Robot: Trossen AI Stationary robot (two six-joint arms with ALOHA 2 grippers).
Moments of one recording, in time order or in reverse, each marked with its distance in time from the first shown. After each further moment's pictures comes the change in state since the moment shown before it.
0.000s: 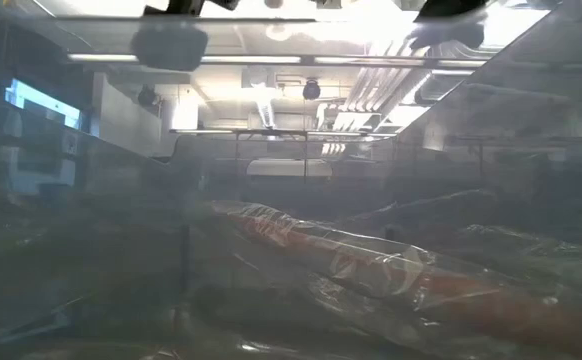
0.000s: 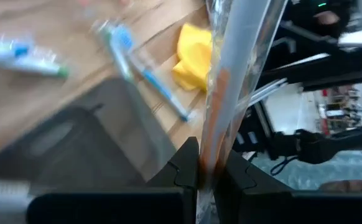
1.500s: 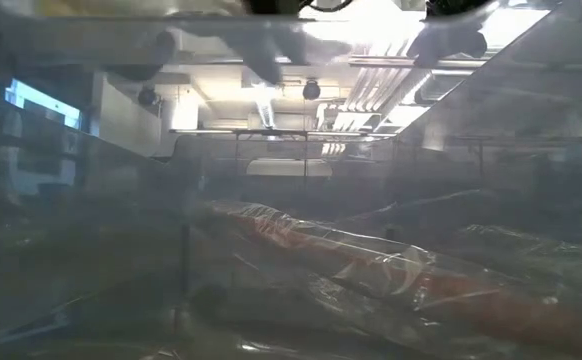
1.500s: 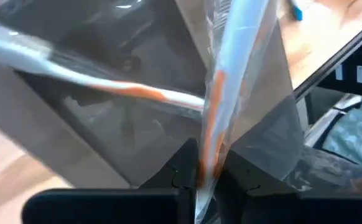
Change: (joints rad) left arm -0.013 0.337 0.482 -0.628 0.326 -0.185; right arm -0.164 0.011 0.000 -0.006 -0.005 -0.053
